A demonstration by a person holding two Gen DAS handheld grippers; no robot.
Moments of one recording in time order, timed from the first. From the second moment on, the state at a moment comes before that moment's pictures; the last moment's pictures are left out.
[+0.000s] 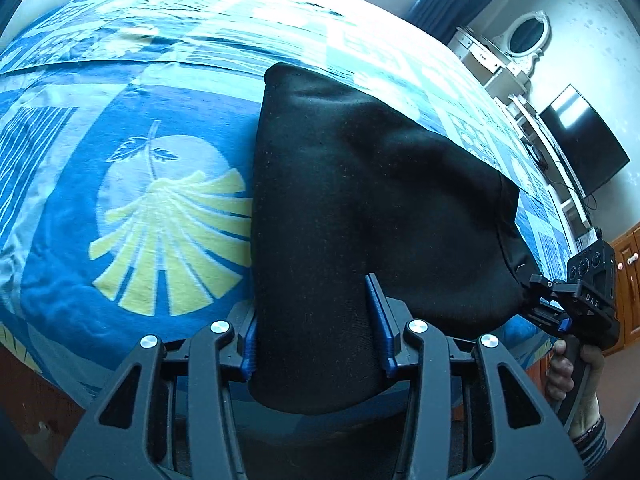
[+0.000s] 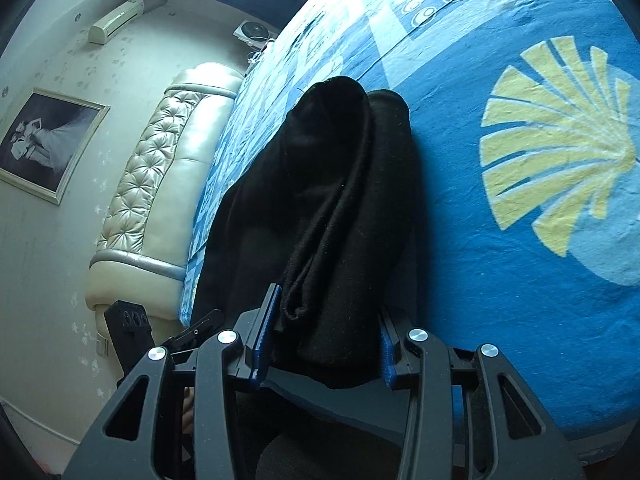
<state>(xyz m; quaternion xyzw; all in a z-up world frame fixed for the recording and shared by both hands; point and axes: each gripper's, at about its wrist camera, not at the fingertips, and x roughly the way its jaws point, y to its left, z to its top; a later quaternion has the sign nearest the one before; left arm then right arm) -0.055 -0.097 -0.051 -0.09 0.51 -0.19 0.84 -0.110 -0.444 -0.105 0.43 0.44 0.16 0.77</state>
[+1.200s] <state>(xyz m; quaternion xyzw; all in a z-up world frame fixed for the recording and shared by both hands) -0.057 -0.073 -0.046 -0.12 0.46 -0.22 0.85 -0.113 -0.453 -0.115 0.46 0.45 0.18 0.75</state>
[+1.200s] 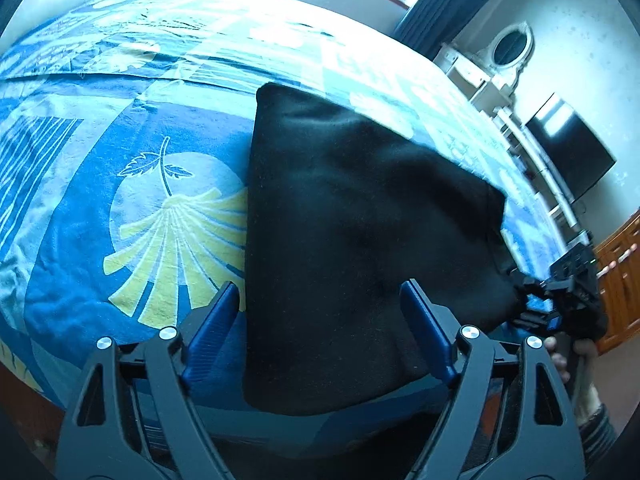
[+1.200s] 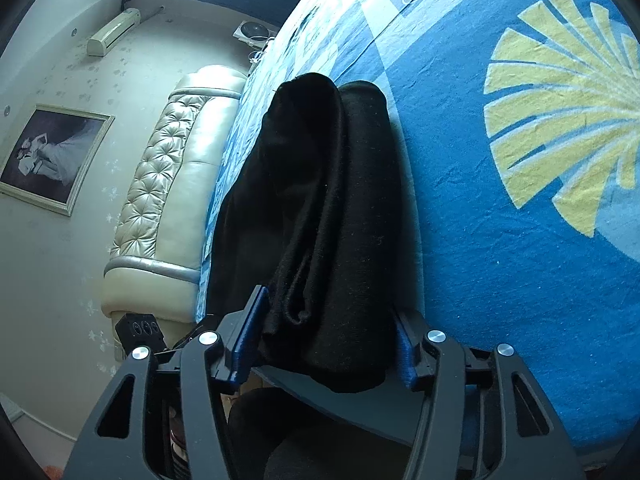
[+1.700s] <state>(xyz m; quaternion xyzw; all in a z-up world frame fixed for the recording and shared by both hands) 0.050 -0.067 -0.048 -0.15 0.48 -0.26 0.83 -0.038 -0.487 -0.110 0.47 0.41 0.15 0.77</state>
